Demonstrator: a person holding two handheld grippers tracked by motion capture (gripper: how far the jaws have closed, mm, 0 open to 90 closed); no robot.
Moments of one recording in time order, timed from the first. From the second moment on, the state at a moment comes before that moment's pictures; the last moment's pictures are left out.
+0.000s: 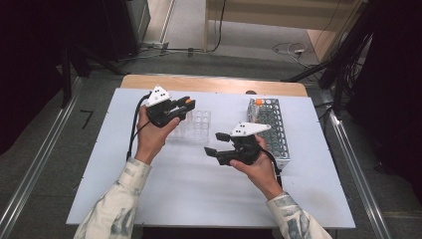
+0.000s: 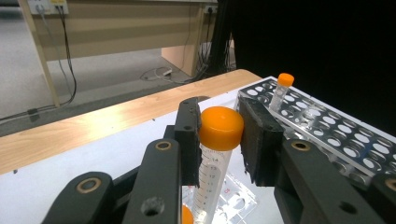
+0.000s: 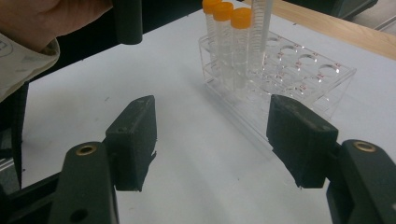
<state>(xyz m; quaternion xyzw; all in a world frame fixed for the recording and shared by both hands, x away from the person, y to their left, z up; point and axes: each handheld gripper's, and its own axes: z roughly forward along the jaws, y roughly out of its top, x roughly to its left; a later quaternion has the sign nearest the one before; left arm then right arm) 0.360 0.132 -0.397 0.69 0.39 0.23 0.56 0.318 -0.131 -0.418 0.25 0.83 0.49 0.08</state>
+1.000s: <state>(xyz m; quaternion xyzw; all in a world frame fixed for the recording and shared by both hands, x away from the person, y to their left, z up) 0.356 0.132 -0.415 0.70 0.40 0.22 0.55 0.319 -0.130 -0.420 0.25 0.83 0.49 0.07</state>
